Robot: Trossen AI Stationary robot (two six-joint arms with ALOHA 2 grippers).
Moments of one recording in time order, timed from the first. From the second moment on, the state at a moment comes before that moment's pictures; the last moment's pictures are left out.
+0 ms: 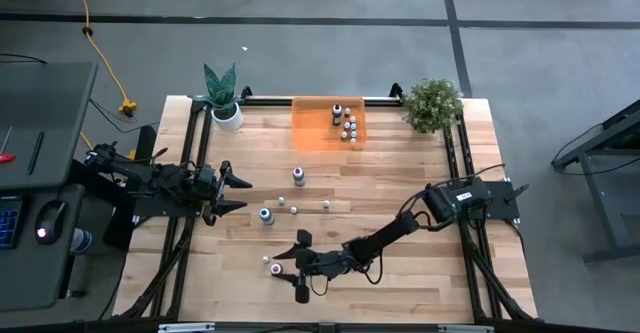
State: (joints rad) left arm -0.37 0.01 0.01 0.05 -0.26 -0.27; right arm 0.45 2.39 1.45 0.84 0.39 0.23
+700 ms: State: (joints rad) left arm -0.37 0.01 0.01 0.05 -0.26 -0.27; right arm 0.45 2.39 1.45 0.83 0.37 0.23
